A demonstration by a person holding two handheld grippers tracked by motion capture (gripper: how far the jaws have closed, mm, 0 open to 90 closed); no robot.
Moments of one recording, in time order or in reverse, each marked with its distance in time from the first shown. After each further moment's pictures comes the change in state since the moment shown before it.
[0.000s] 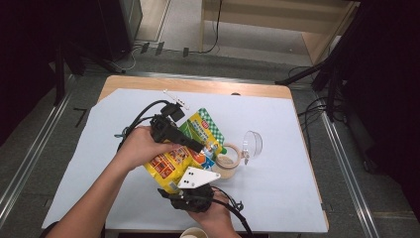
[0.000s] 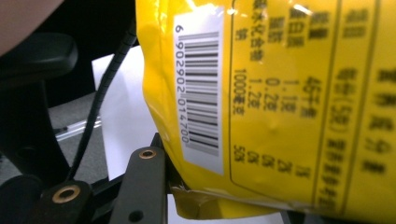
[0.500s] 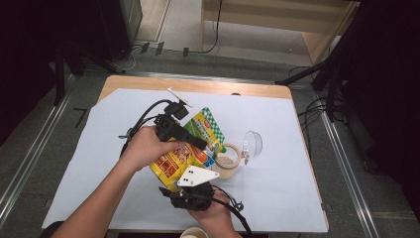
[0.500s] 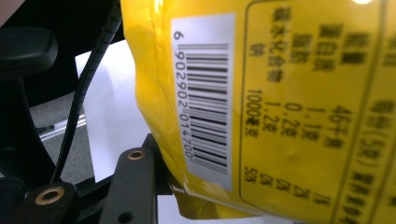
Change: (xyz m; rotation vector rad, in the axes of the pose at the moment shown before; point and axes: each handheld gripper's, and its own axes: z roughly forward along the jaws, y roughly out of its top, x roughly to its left) left arm 0.001 0.007 0.006 -0.008 0.029 -0.090; right arm -0.003 0.001 0.001 0.025 -0.052 0.004
